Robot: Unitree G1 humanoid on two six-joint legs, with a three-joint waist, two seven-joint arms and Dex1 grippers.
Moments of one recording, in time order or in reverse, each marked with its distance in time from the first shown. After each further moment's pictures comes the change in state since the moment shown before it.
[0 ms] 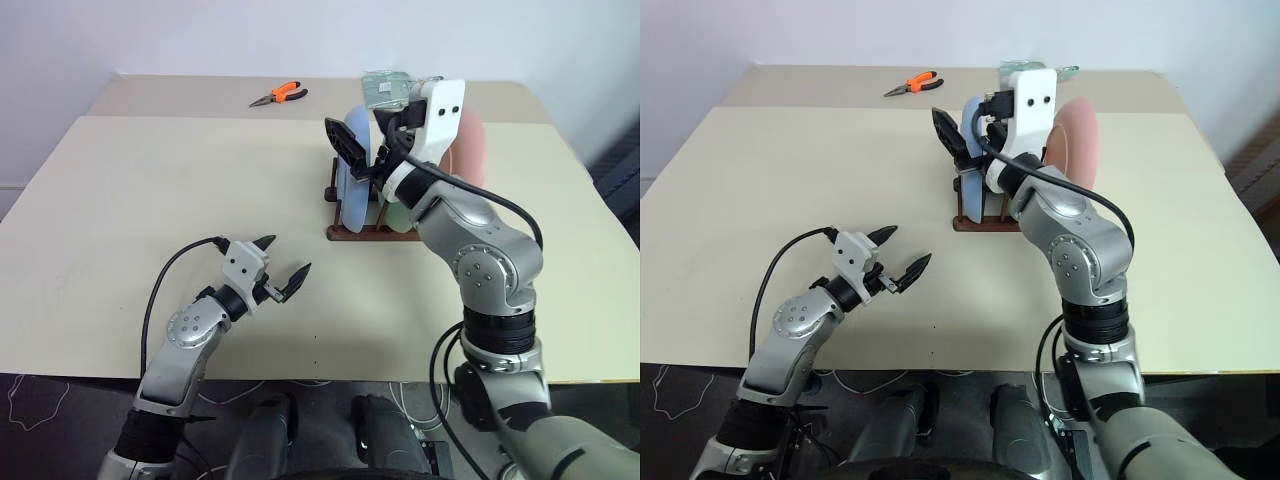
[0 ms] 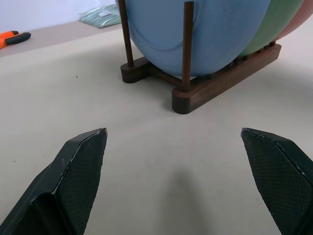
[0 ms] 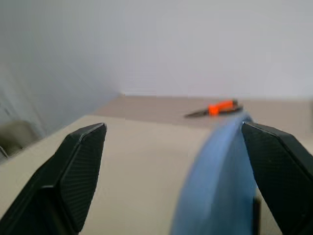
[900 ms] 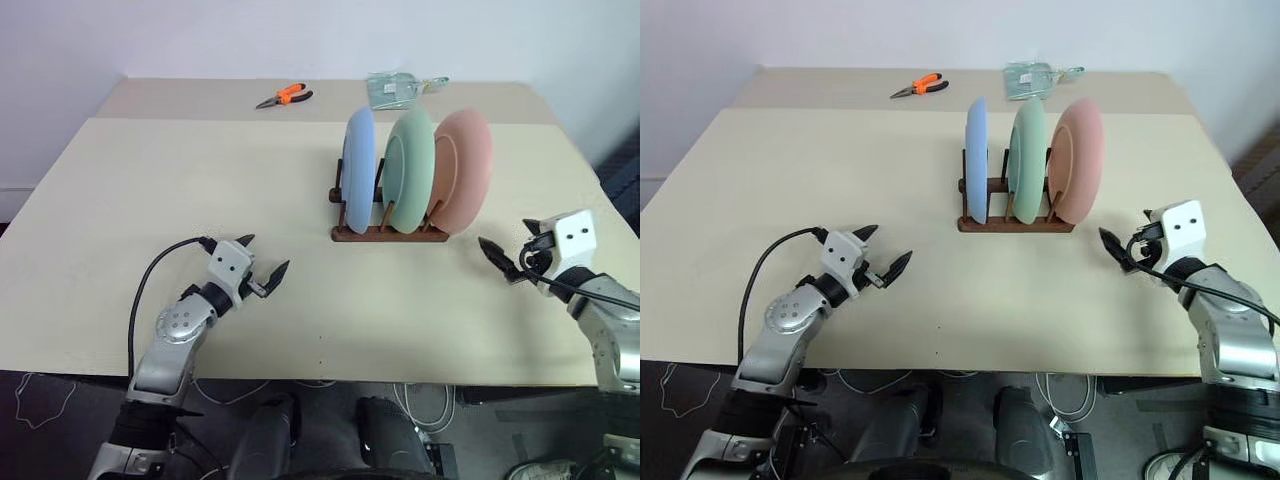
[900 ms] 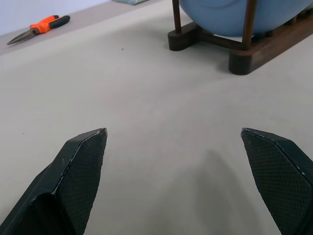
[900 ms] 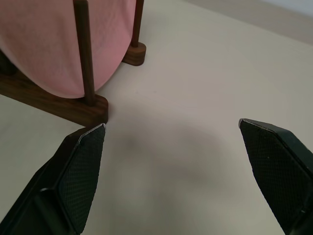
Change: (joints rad) left arm -0.024 0.035 0.061 0.157 0.081 -0.098 0.026; right arm 0.604 -0.385 -0.391 0.338 -0.197 -0.364 0.433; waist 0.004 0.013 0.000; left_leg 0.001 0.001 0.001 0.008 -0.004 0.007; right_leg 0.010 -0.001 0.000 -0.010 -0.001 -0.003
